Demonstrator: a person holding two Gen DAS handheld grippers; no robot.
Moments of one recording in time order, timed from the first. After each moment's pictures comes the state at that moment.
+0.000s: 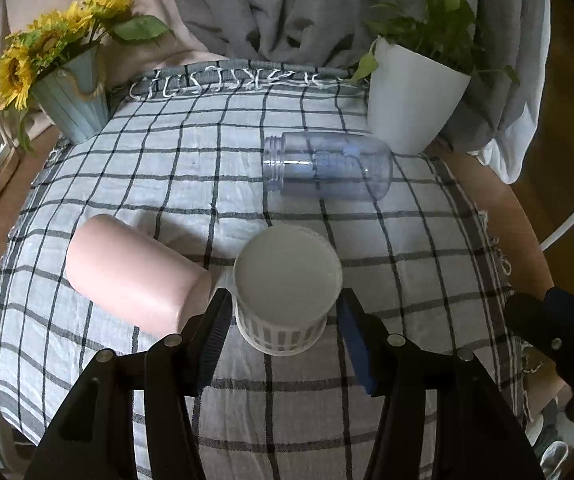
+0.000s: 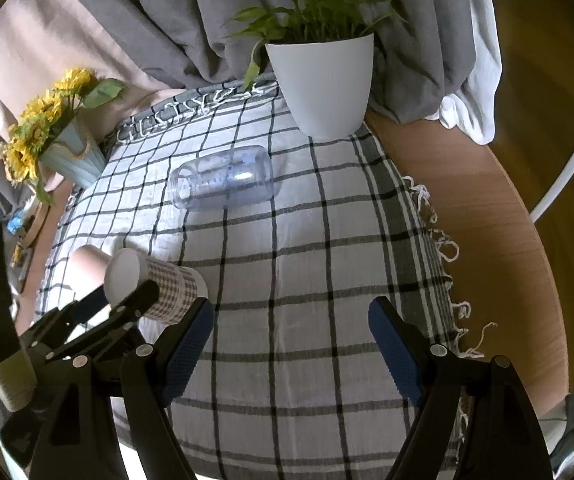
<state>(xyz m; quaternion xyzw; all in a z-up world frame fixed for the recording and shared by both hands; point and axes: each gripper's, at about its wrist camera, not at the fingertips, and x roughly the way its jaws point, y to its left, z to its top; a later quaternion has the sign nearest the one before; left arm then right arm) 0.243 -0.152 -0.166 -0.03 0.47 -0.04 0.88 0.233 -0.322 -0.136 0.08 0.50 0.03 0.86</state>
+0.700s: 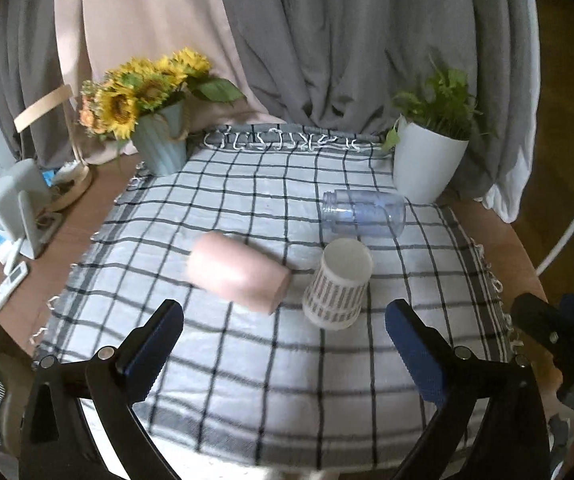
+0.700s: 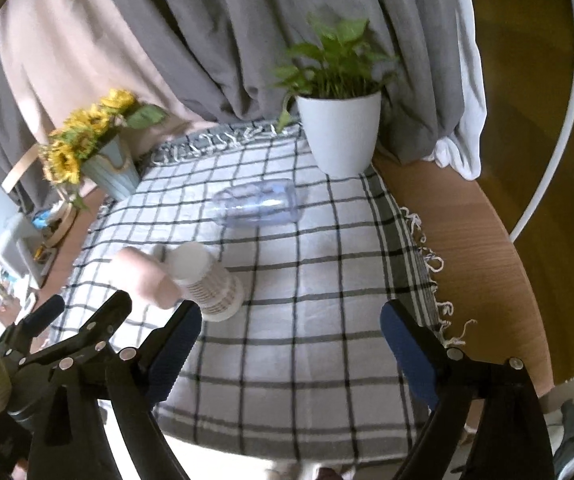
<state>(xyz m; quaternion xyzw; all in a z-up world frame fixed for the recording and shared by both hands) 0.141 -0.109 -0.085 -0.03 0.38 0.03 0.92 0.161 -0.304 -0.081 0.06 0.43 0.05 0.90</state>
